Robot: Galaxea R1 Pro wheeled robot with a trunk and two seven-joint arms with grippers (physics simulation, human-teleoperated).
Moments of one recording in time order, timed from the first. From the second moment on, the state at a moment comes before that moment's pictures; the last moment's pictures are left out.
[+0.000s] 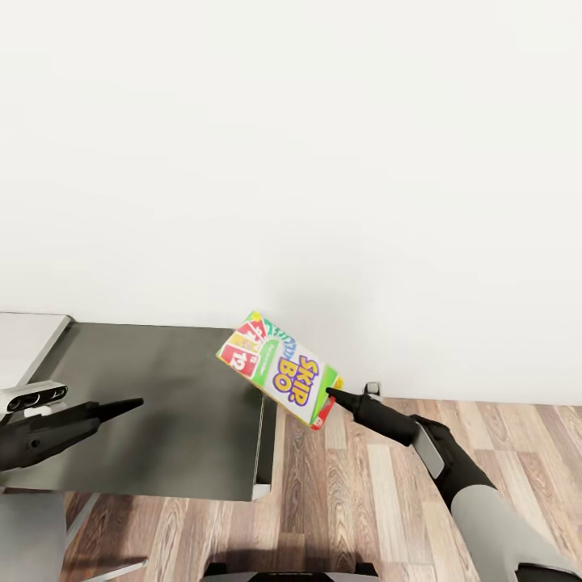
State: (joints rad) left arm -0.29 0.52 0.26 -1.50 0.67 0.90 -1.57; right arm -0.71 -0.06 -0.10 -0.59 -0.42 0.58 1.24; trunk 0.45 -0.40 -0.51
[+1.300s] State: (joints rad) left arm -0.29 0.52 0.26 -1.50 0.67 0.90 -1.57; right arm -0.65 -0.08 -0.13 -0.70 -0.42 0.57 1.26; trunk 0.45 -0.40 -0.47
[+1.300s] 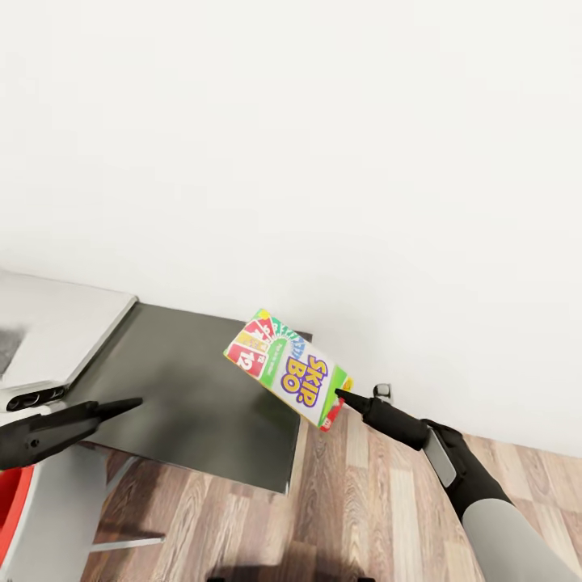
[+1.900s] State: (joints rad) left arm -0.41 0.68 0.26 -1.51 0.67 1.00 -1.57; right arm -0.65 -0.08 -0.13 -0.73 -0.42 0.57 1.26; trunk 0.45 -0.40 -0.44
